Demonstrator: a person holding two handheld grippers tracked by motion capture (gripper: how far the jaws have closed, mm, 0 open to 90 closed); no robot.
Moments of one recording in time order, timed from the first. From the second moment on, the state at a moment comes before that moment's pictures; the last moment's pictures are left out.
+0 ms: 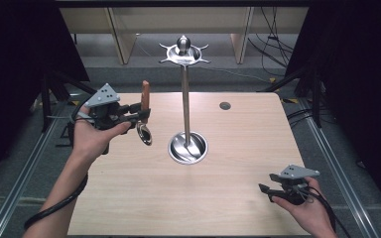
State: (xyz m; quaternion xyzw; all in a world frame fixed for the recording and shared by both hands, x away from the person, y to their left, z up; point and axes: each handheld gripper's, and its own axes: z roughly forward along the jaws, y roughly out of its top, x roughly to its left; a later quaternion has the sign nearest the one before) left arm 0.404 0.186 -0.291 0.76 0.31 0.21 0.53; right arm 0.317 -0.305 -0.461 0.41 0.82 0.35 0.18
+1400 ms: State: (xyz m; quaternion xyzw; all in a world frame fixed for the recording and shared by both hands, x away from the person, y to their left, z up) left arm 0.418 0.176 -0.260 0.76 0.29 0.23 0.53; right arm 0.318 -0.305 -0.461 0.41 0.82 0.35 0.18
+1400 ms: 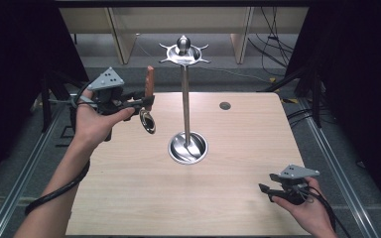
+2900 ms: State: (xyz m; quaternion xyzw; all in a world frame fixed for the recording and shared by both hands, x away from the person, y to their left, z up) left arm 0.436 0.168 -0.242 0.77 0.28 0.22 0.53; right arm 0.318 -0.305 -0.460 0.41 0.82 0.35 0.17
